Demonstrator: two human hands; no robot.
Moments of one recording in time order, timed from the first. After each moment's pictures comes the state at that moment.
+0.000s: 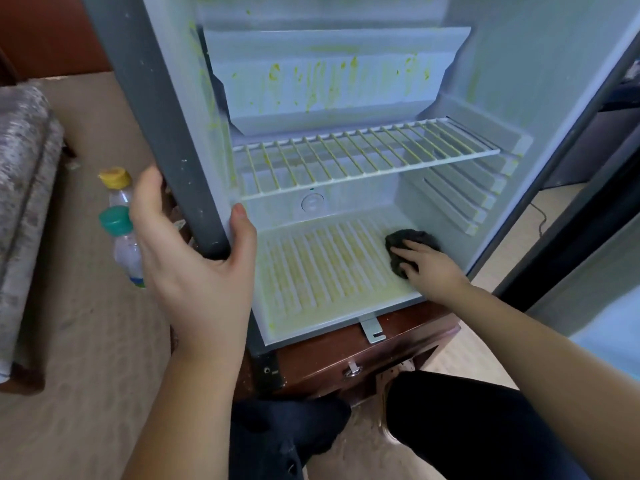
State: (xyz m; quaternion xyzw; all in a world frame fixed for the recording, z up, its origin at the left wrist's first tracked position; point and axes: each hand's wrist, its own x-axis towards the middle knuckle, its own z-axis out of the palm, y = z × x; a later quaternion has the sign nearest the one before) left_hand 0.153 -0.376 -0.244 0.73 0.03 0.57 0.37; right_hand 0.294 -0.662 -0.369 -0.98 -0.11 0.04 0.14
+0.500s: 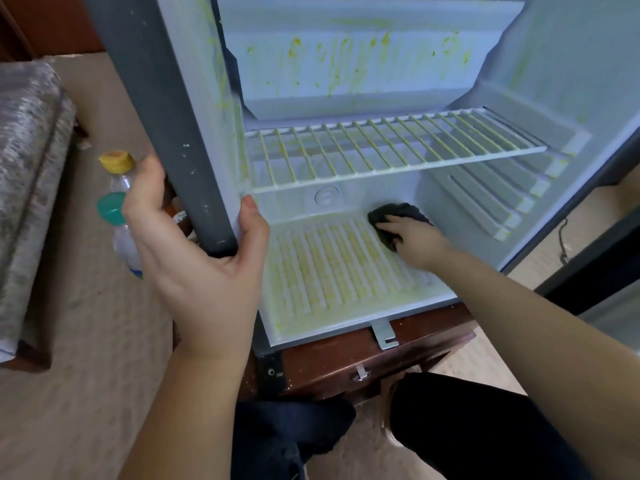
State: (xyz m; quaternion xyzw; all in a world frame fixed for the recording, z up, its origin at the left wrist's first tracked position) left_hand 0.161 -0.376 -0.248 0.73 0.02 0.57 0.37; right_hand 0.350 -0.616 -0.349 -0.98 -0.18 0.08 0.07
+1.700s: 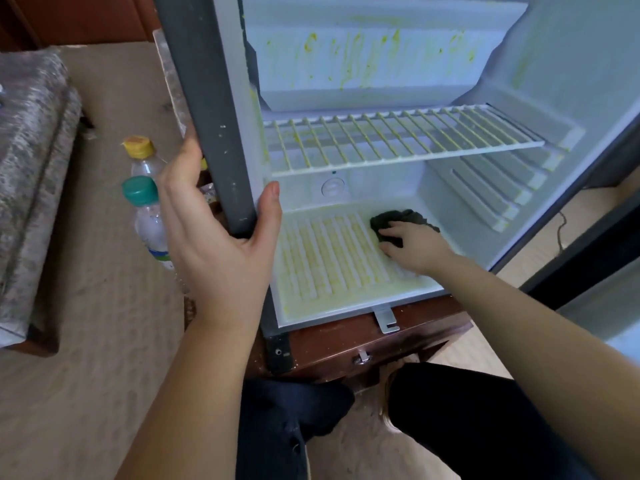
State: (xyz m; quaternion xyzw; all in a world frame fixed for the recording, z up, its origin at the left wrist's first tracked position) left_hand 0.156 -0.367 -0.250 0.75 0.00 0.55 0.37; right_hand 0.309 -0.604 -0.339 -0.98 -0.14 0.07 0.11
